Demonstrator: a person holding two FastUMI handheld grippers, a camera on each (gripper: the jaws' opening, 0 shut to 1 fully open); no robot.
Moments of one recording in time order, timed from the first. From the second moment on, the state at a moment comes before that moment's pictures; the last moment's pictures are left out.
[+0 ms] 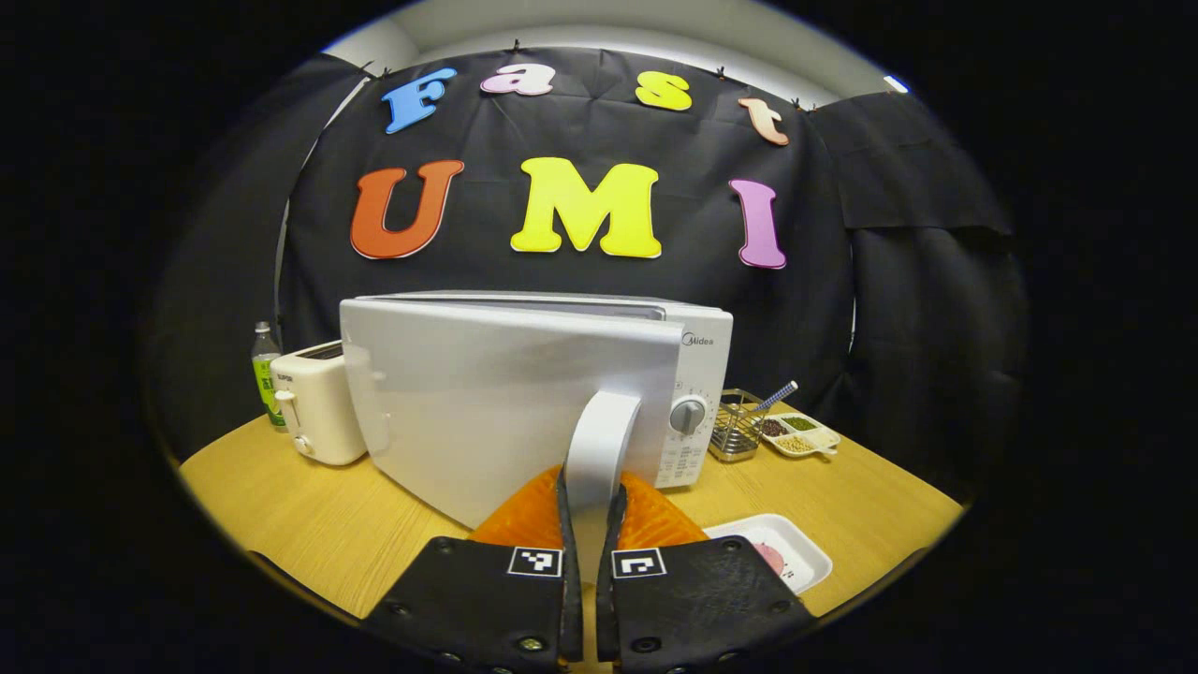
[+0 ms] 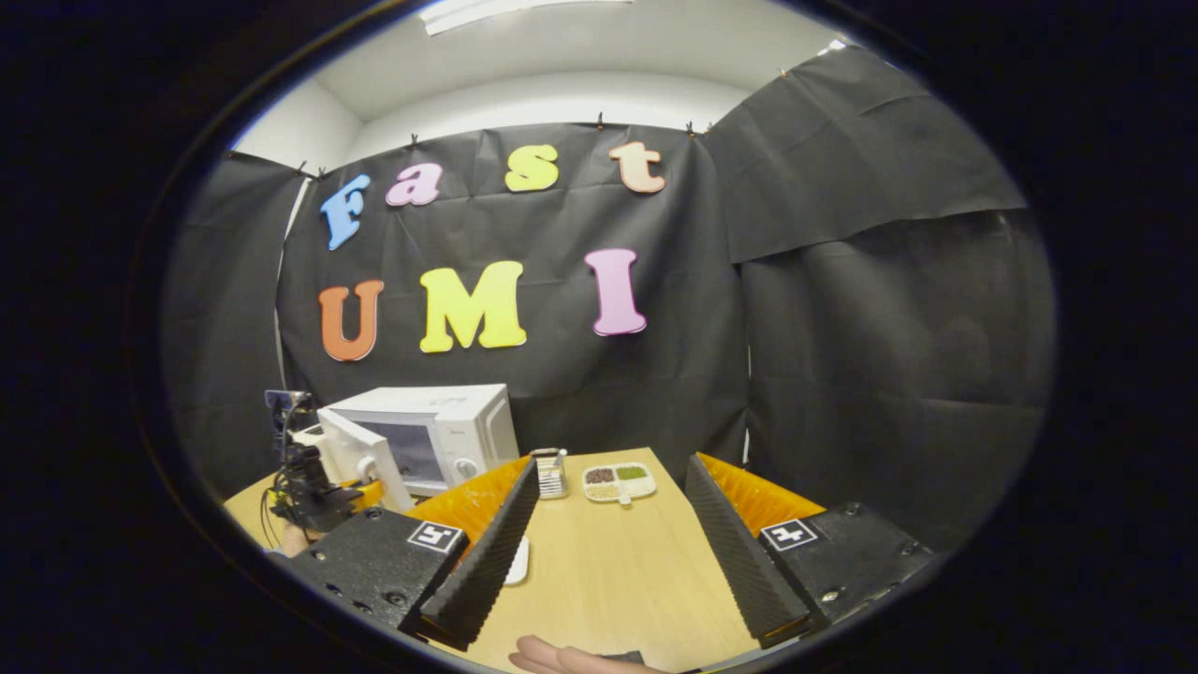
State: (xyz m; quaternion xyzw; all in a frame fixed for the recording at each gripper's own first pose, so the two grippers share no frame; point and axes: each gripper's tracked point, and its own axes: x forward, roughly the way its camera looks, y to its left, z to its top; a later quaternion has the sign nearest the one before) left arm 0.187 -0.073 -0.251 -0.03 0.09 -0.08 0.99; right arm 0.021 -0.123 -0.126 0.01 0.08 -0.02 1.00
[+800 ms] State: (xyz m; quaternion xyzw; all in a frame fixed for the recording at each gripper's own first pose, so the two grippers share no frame) left arm 0.077 0.144 -0.260 -0.02 0.10 0.01 1.00; right arm 0.020 -0.036 -0.141 -0.01 0.11 0.03 0.99
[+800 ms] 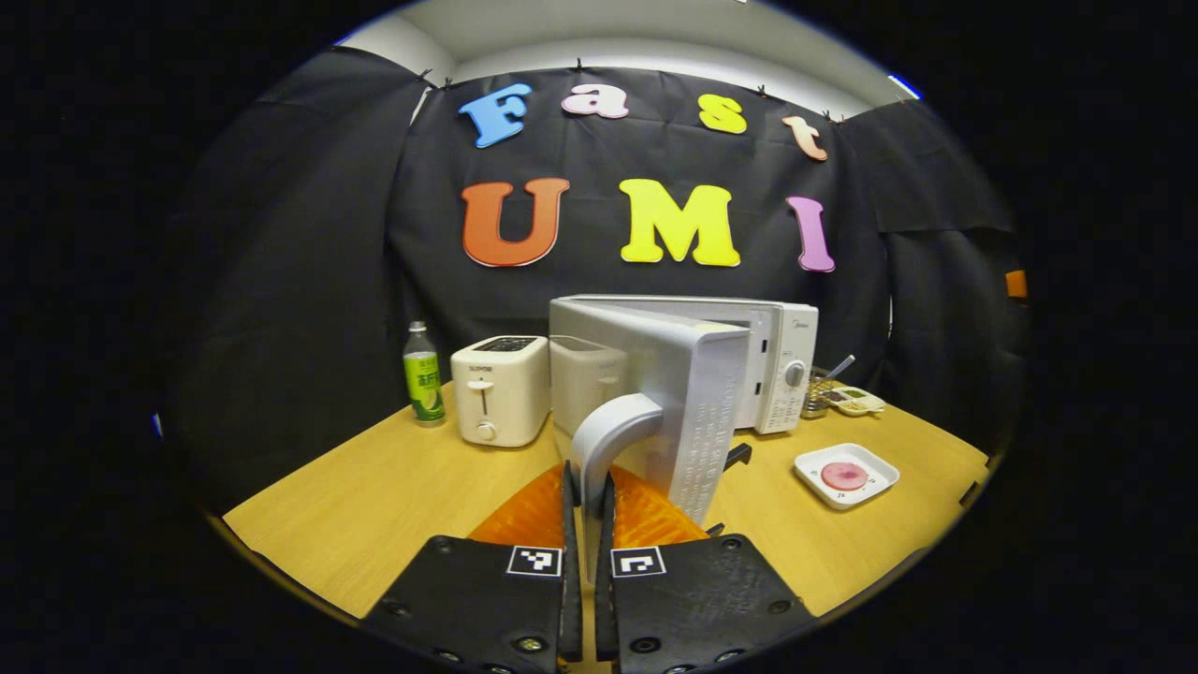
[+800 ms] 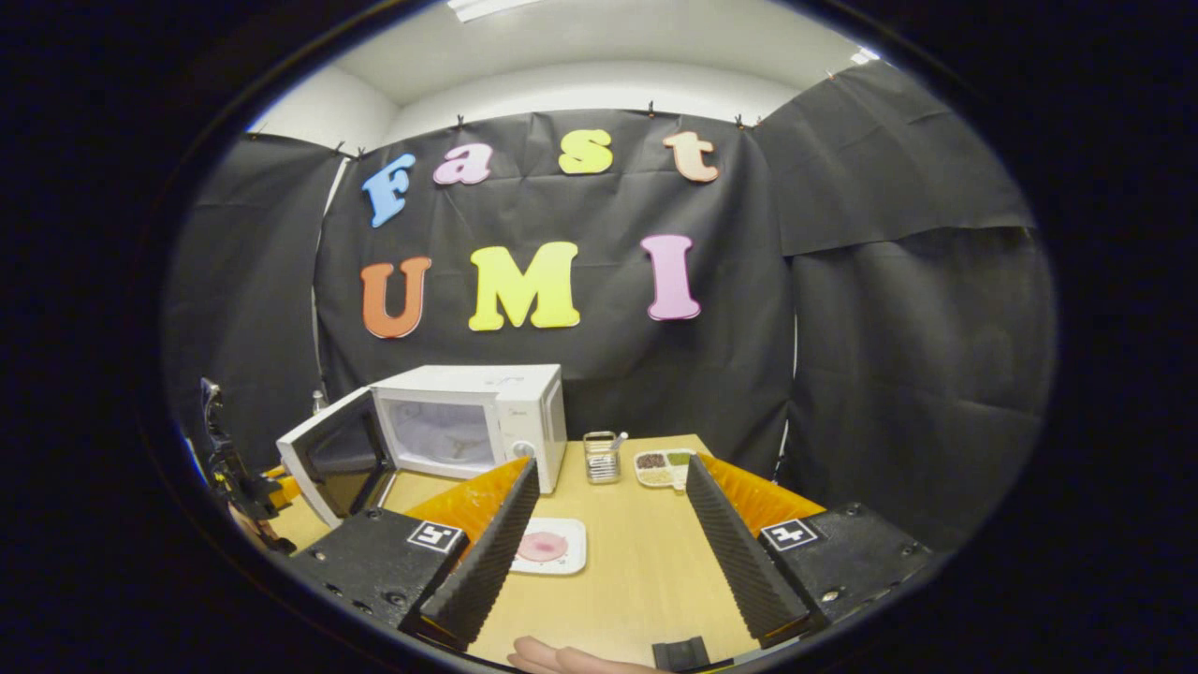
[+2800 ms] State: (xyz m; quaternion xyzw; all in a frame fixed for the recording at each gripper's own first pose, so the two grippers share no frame) left arm 0.011 0.070 -0.090 -0.01 -0.01 0.02 1.00; right arm 0.185 0.002 -0.418 0.03 0.61 0.17 0.77
